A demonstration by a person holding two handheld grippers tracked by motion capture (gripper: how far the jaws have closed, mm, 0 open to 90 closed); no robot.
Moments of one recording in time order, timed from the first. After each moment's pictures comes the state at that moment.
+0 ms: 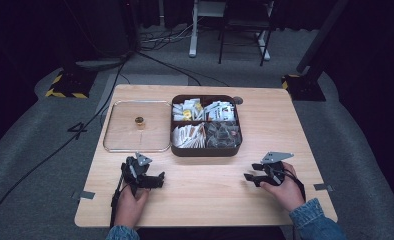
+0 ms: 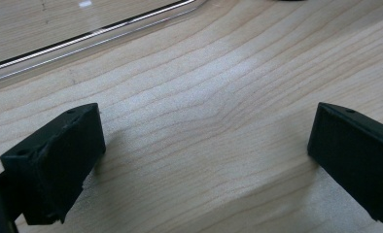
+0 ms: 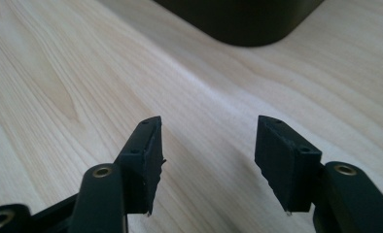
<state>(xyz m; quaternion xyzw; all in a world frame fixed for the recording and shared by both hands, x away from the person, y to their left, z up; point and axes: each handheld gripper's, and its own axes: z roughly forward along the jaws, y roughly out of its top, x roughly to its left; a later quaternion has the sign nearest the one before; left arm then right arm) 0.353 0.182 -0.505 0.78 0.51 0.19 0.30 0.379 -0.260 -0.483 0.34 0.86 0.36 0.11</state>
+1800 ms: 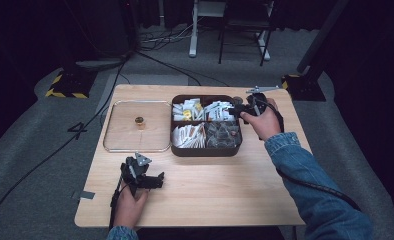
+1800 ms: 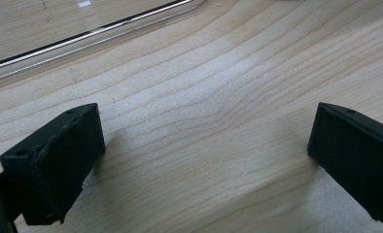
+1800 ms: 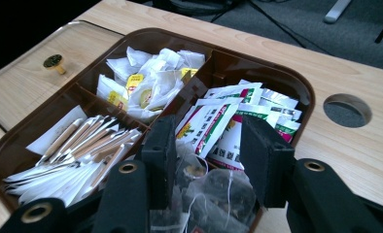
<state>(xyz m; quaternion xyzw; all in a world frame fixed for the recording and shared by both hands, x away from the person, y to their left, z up) 0.352 0.184 -0.506 0.78 0.51 0.18 0.30 0.535 -0.198 -0.385 0.42 0.79 0.42 0.13</state>
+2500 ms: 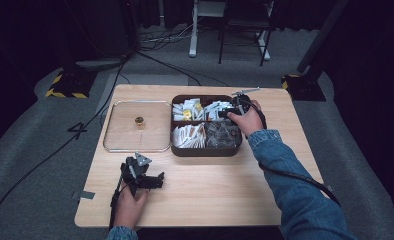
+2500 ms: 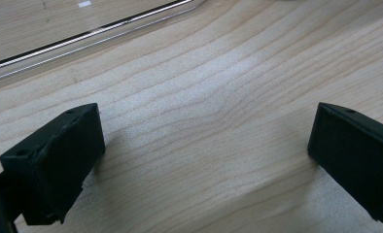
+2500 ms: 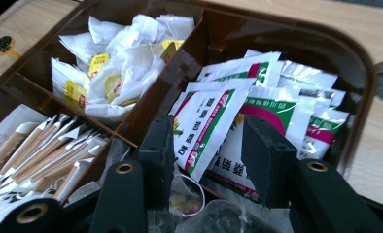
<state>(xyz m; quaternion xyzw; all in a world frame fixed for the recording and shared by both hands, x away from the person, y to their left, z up) 0.353 0.184 -0.506 0.78 0.51 0.18 0.30 0.575 -0.168 -0.434 0.45 0.80 0.39 0.10</state>
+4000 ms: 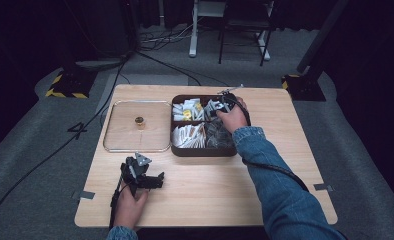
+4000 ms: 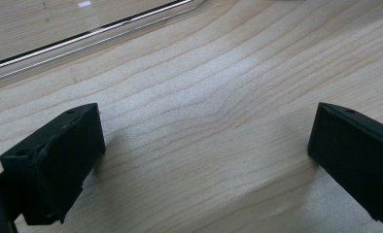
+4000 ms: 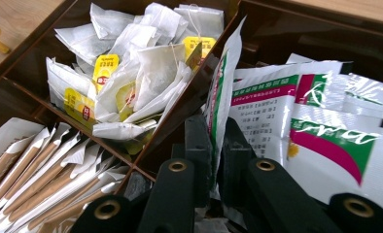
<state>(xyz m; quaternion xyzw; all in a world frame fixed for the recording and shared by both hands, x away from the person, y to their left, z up) 0.352 0.184 -0.506 0.78 0.51 0.18 0.30 0.591 -0.126 -0.441 0.45 0.82 0.35 0.09</state>
